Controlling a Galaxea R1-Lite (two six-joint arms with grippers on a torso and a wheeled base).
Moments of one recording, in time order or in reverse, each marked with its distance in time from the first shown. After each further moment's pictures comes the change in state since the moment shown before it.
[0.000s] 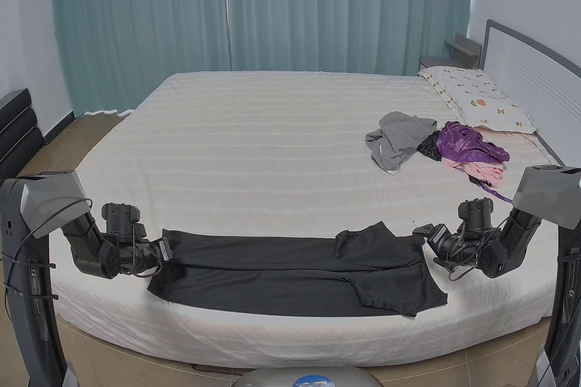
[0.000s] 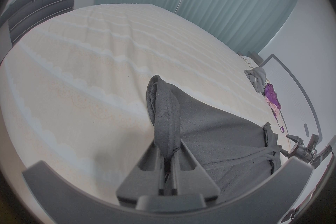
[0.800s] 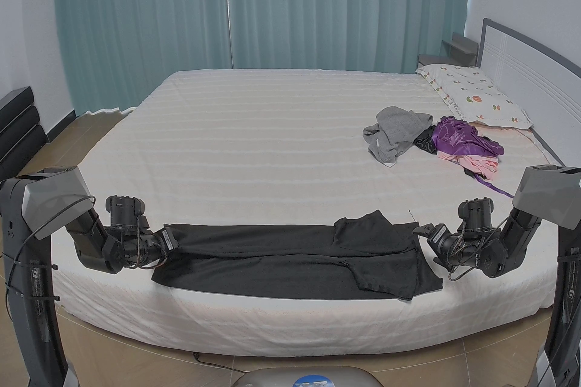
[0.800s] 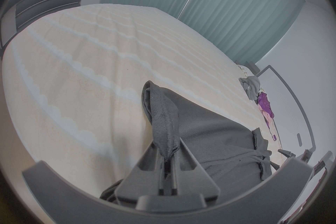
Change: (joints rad) left arm -0.025 -0.003 -0.051 -0.001 0.008 -0.112; right arm 0.000 0.000 0.000 0.000 0.000 -0.001
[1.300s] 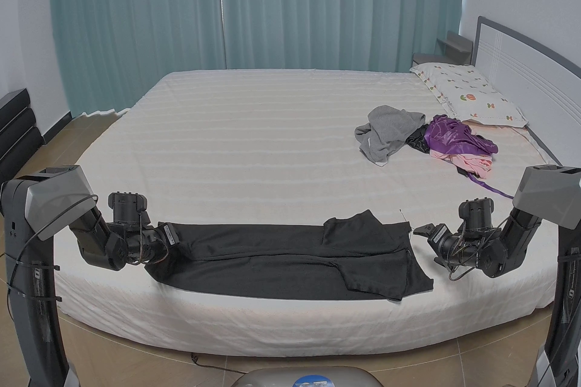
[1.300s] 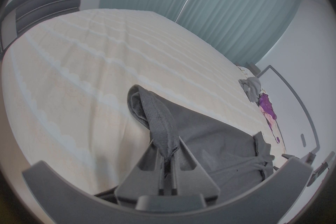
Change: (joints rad) left arm -0.001 0.013 -0.045 -0.001 0.043 0.001; right arm -0.001 0.001 0.000 0.000 0.000 0.000
